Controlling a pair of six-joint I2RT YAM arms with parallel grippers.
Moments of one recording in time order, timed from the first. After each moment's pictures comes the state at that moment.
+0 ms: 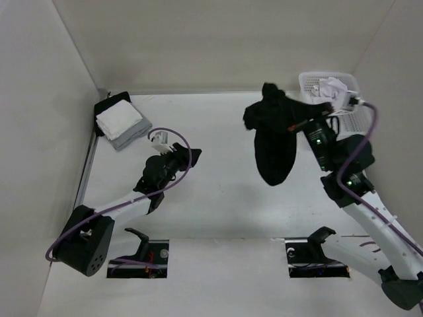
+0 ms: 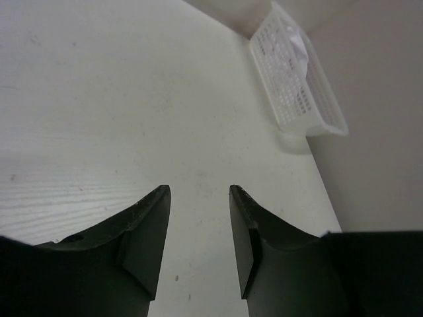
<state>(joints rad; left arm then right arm) -0.47 1.22 0.35 0.77 0.06 -0.78 0.54 0.88 1.05 0.28 0.11 0.69</state>
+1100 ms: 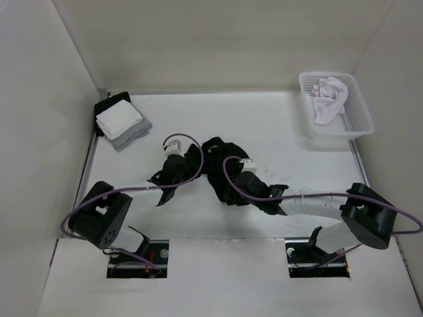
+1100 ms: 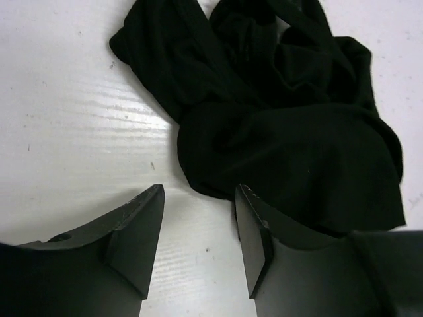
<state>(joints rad) -0.54 1.41 0.43 0.43 -0.14 -0.75 1.00 1.39 0.65 -0.02 0.26 0.79</state>
